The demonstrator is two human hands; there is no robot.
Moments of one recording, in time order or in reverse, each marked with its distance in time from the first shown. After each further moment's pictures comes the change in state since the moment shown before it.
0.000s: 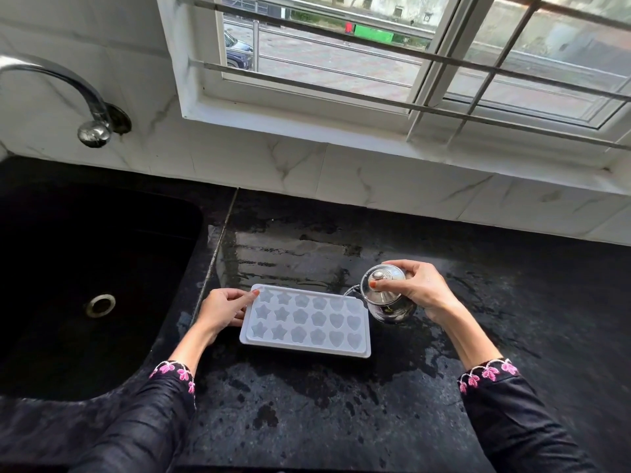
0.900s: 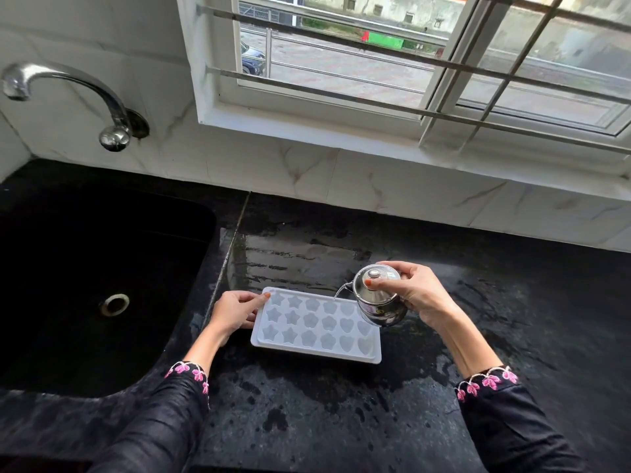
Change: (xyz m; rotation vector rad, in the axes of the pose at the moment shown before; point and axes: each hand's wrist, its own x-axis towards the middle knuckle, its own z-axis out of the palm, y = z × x) left_hand 0.007 -0.008 -0.001 -0.013 0.010 0.001; right_hand -0.003 -0.020 0.023 0.241 -0.083 -0.026
